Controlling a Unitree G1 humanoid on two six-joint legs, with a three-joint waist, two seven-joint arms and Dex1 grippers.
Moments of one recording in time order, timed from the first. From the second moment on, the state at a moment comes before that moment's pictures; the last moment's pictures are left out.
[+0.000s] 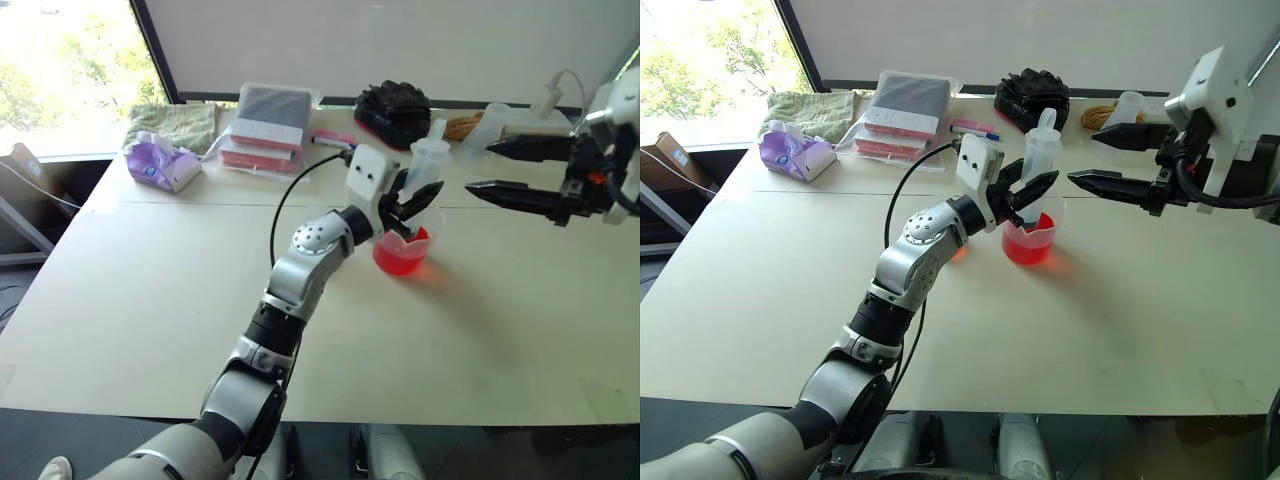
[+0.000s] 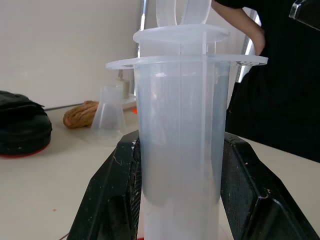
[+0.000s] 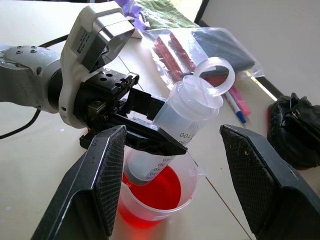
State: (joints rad) left arm -0.79 -0.16 -0.19 0.25 -0.23 0.23 -0.48; right arm -0.59 -1.17 -0.32 -0.35 0.75 0.84 0.94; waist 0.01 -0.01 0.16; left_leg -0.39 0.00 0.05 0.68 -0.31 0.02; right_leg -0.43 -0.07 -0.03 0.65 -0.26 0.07
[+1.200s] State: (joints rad) left arm -0.76 -0.16 -0.22 0.47 -0.14 -0.03 -0.56; right arm -0.77 -0.97 -0.26 -0.31 1.05 1.27 0.51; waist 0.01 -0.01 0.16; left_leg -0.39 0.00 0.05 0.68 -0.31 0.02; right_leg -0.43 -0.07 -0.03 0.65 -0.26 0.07
